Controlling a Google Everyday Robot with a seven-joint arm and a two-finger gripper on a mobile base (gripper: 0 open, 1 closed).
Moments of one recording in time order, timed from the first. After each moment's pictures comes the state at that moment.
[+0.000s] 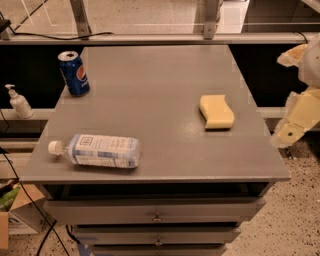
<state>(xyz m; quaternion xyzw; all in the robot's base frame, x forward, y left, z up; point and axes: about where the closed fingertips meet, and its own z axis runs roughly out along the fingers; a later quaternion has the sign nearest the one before) 0.453 -0.228 0.962 -0.58 0.79 0.00 0.22</state>
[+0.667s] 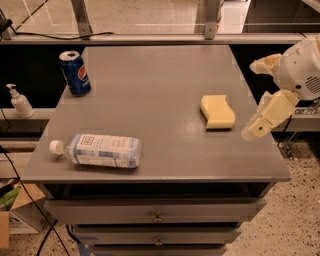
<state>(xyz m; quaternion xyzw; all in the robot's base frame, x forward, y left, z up) 0.484 -0.187 0.938 -0.56 0.76 0.13 0.30</state>
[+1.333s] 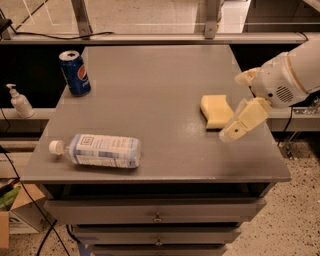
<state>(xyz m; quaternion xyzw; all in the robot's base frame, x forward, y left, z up) 0.503 -0.164 0.905 -0.53 0.77 0.17 0.31</state>
